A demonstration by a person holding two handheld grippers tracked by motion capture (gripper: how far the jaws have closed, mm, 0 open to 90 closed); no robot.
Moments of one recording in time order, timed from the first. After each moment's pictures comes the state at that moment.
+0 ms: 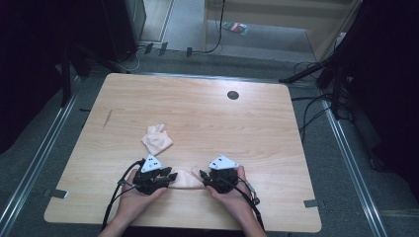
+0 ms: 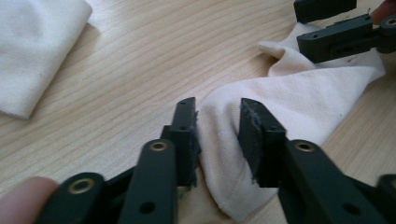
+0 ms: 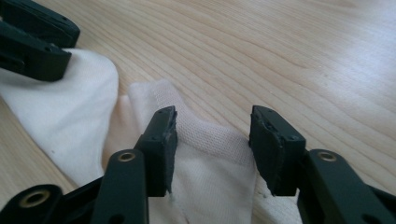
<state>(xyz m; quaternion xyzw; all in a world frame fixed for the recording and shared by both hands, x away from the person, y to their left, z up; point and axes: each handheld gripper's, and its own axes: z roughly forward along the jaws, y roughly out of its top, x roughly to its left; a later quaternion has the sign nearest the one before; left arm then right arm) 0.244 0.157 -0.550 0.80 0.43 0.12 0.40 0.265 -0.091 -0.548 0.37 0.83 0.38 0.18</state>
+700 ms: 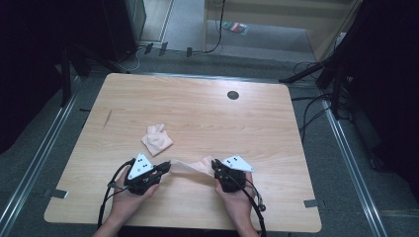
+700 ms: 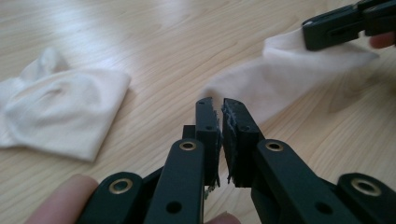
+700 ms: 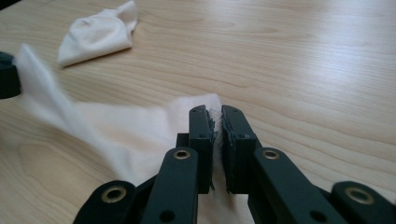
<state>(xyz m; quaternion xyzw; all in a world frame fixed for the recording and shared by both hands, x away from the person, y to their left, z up) 0.233 0.178 -0.537 0.77 0.38 0.20 0.46 0.258 -0.110 -0.535 0.47 0.74 0.44 0.20</state>
